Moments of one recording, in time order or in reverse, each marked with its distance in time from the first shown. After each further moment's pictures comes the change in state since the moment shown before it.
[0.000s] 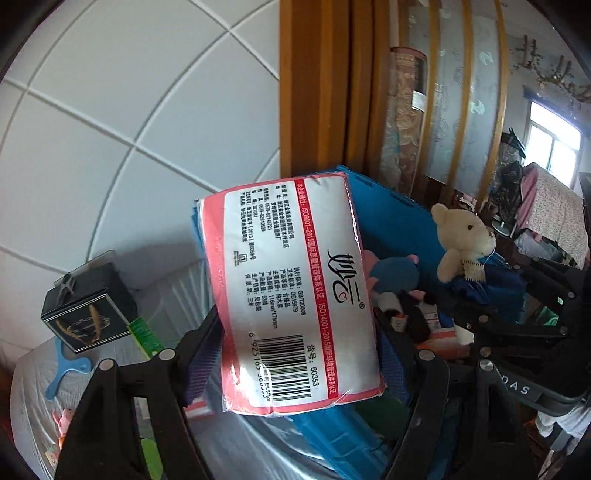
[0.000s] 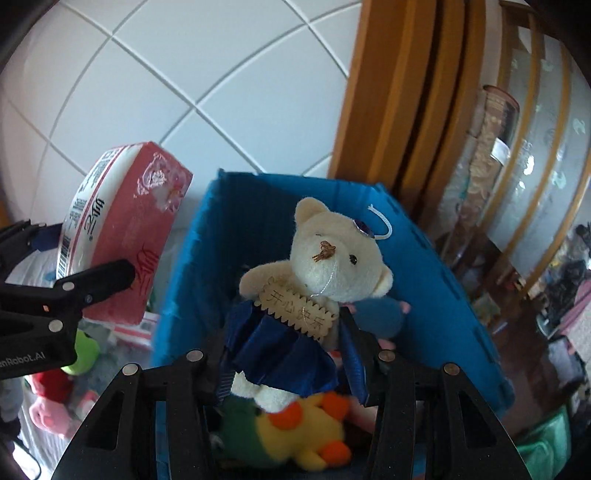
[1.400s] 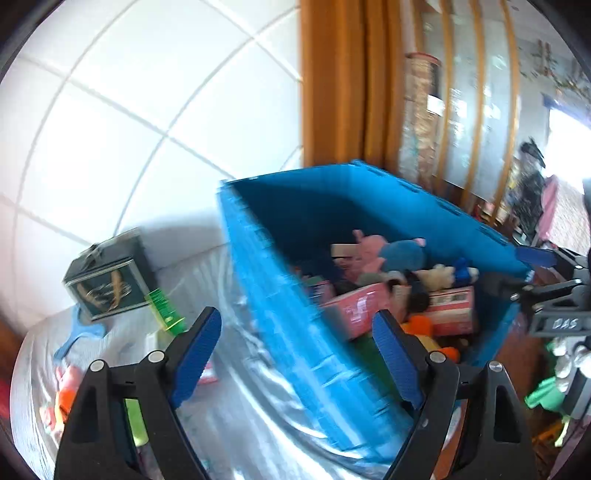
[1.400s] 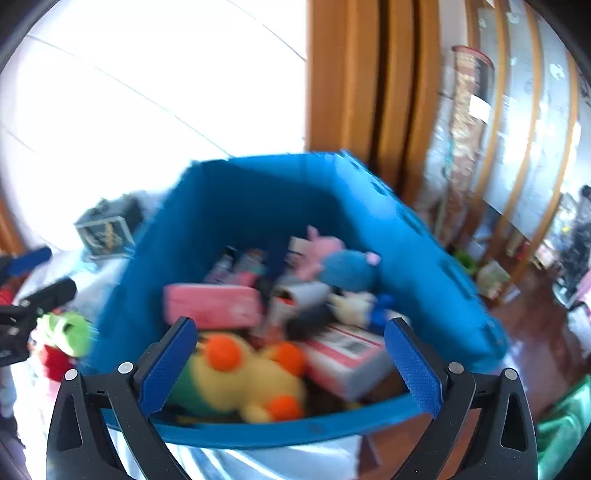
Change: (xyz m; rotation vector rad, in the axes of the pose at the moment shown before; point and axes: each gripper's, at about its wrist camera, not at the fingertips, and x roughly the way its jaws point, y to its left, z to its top) left arm -0.055 -0.001 -0.084 -0.096 -0.060 0.141; right arm -0.002 -0.078 -0.083 0.106 -0.047 0.104
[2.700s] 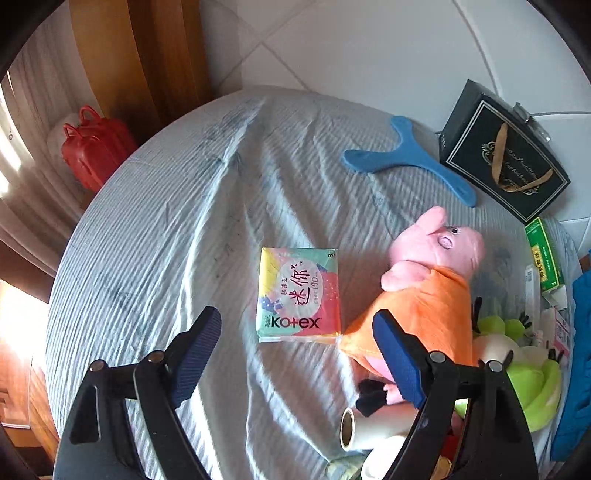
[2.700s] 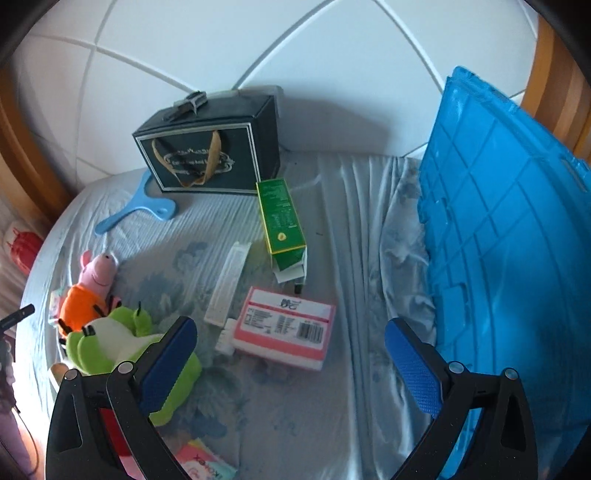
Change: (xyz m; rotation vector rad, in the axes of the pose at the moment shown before) left arm 0.037 0.598 -0.278 -0.725 0.449 0.532; right arm 0.284 0.367 0.044 -0.196 0.354 0.199
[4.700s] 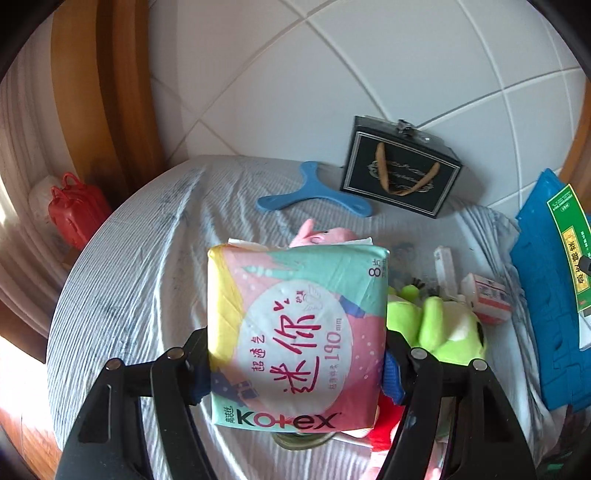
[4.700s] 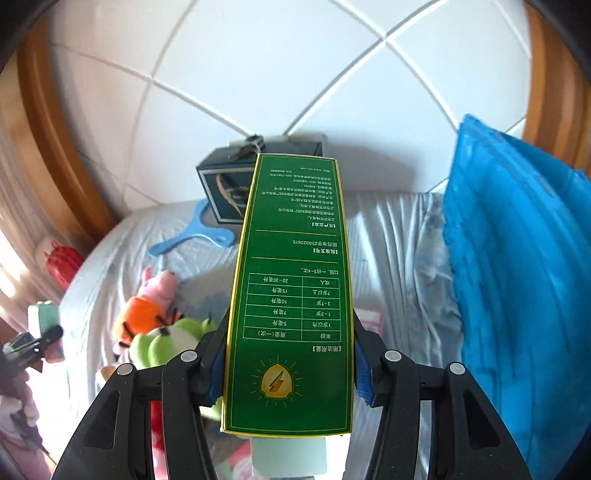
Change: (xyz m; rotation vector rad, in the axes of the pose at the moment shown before) left arm -0.148 -0.072 -0.090 0.178 -0.258 -0.160; right arm -0.106 0.057 -0.048 0.016 -0.212 0.104
